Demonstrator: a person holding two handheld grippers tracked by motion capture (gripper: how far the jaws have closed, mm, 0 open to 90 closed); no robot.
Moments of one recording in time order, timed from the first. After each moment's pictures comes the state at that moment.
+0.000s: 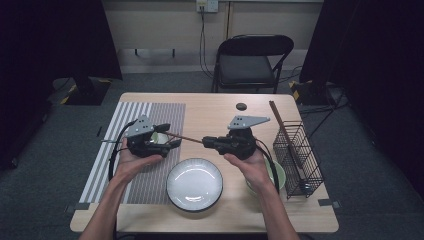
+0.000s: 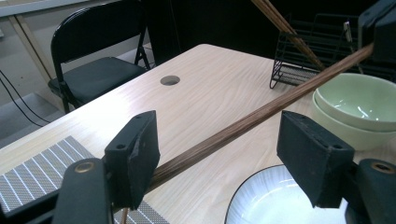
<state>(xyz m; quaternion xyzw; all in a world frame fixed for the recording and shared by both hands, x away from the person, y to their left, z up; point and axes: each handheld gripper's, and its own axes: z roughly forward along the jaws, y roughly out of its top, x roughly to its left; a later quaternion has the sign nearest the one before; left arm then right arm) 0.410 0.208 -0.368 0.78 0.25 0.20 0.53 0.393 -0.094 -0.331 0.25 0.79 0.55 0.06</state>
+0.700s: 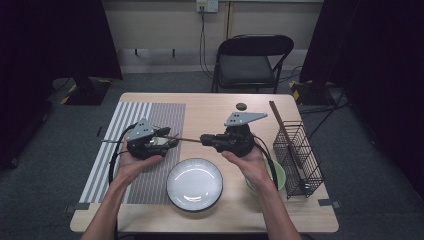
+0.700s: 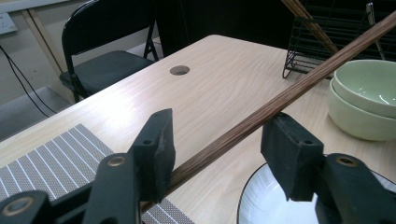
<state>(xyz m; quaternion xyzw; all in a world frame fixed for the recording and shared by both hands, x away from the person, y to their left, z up) 0.412 0.212 -0.382 0.78 0.26 0.21 0.52 0.394 -0.088 -0.319 0.25 0.80 0.54 0.07</state>
